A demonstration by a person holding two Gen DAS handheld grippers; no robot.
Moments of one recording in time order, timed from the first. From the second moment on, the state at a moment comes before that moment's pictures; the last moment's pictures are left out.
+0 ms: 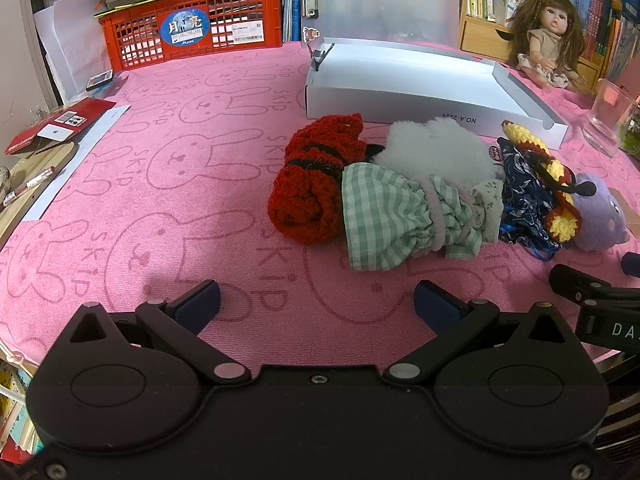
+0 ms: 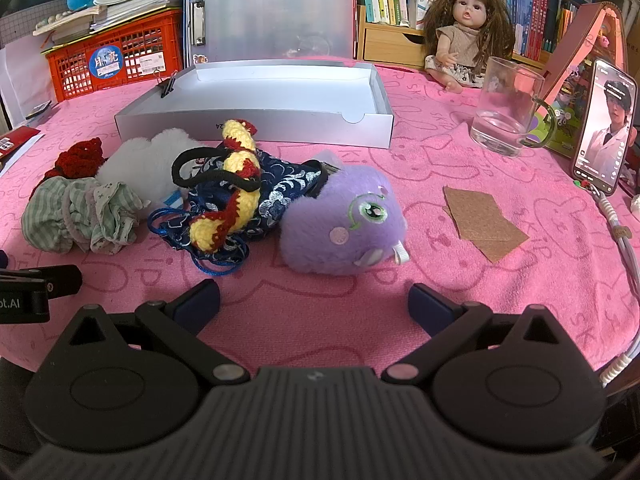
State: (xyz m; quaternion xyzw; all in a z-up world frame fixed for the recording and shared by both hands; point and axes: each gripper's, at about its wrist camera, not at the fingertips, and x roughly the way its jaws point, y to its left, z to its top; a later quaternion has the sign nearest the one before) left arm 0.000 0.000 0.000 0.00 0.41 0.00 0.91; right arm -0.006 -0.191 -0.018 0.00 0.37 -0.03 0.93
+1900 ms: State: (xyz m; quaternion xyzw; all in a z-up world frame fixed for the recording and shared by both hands) left arm -0.012 -0.004 0.019 0.02 0.36 -0.03 0.93; right arm -0.017 -0.192 -0.009 -0.02 0.31 -0.04 0.95
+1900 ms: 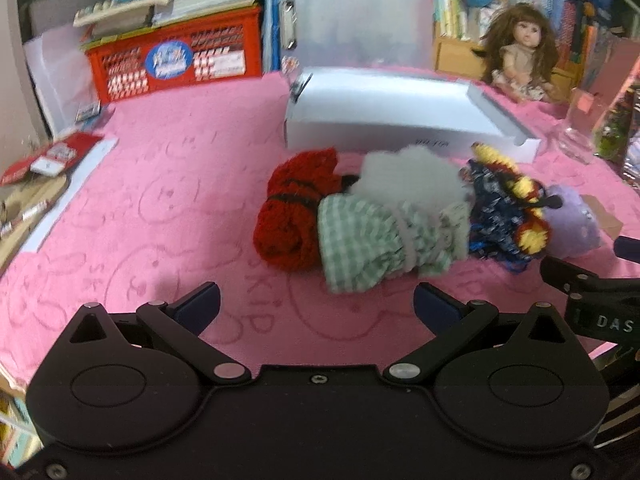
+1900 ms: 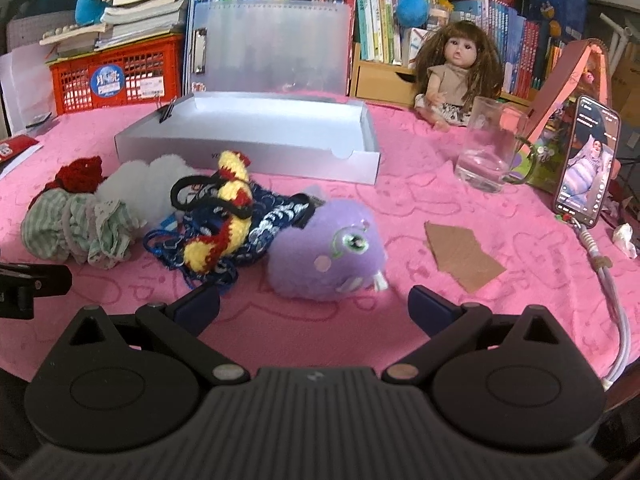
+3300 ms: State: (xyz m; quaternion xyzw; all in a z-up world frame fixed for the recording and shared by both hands) left arm -0.005 -0.038 0.021 0.05 0.30 -0.09 0.95; right arm 0.002 -0.199 -0.012 -0.04 0.28 -0.05 0.96
